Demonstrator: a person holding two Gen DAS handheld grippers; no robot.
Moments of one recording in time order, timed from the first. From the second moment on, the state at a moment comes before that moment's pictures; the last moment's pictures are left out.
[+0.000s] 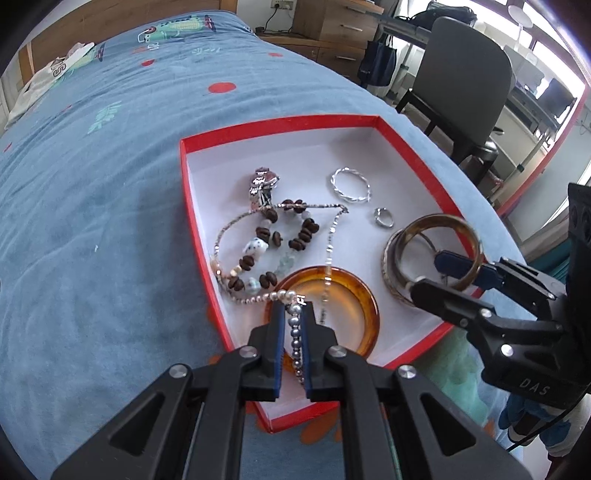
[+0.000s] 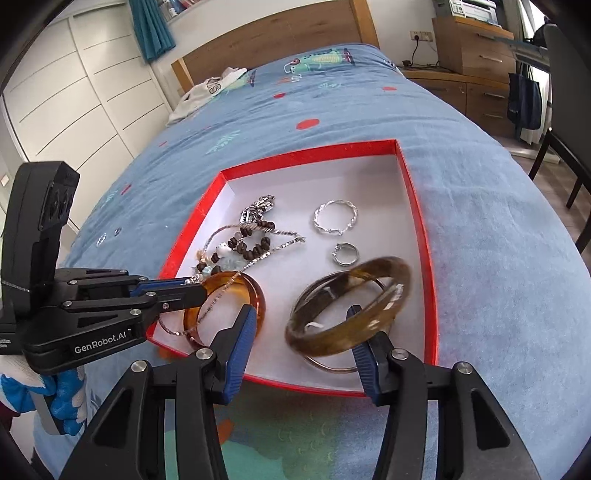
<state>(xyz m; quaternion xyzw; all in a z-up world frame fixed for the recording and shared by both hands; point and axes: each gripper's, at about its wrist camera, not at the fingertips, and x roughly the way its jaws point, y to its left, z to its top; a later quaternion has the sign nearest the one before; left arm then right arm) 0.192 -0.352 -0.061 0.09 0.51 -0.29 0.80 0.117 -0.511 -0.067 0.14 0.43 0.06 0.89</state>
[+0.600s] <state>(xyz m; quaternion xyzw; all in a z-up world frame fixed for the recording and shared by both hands) 0.165 -0.334 -0.031 0.07 0.51 -0.30 0.81 0.076 -0.522 -0.038 0.15 0.42 0.01 0.89</state>
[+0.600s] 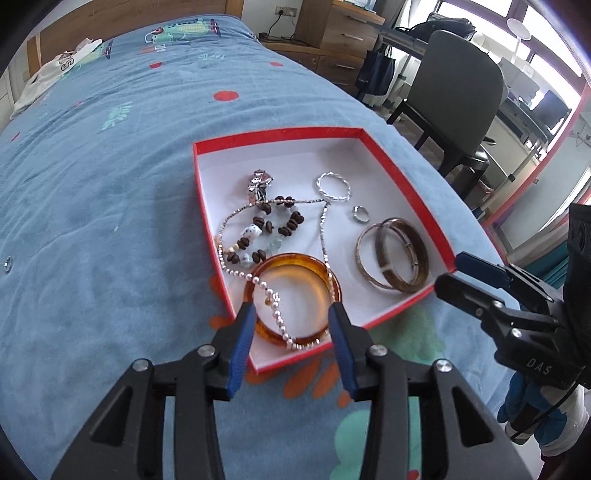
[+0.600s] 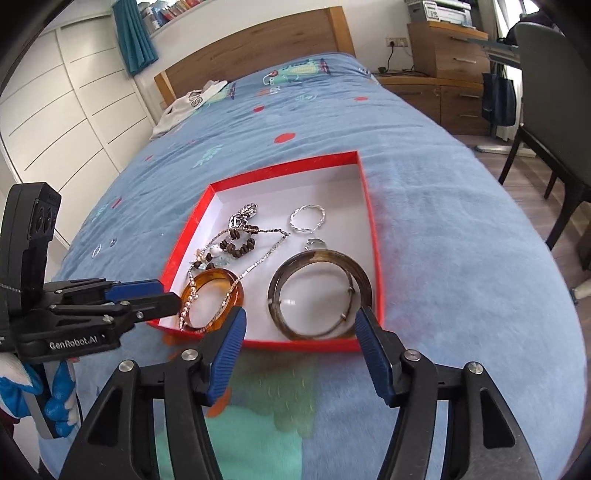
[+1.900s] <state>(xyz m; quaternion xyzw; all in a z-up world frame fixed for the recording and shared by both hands) 0.057 -0.068 0.070 0.04 0.34 -0.09 0.93 0.023 -0.335 0.072 0.08 0.35 0.08 0.93</state>
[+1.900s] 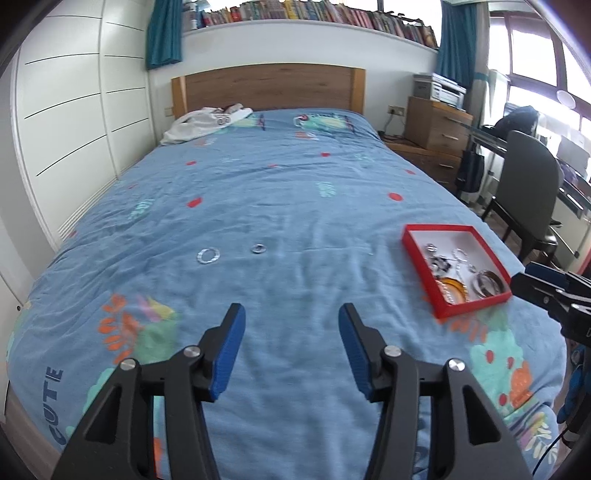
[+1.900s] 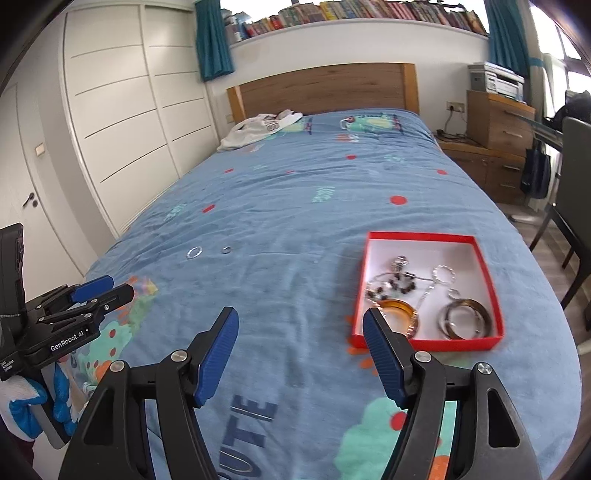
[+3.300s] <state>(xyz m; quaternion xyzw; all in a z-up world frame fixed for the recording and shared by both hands) 0.320 0.048 -0.089 -0.03 0.44 -0.10 0.89 0.309 -0.147 -0.074 0.02 0.45 0.22 0.87</state>
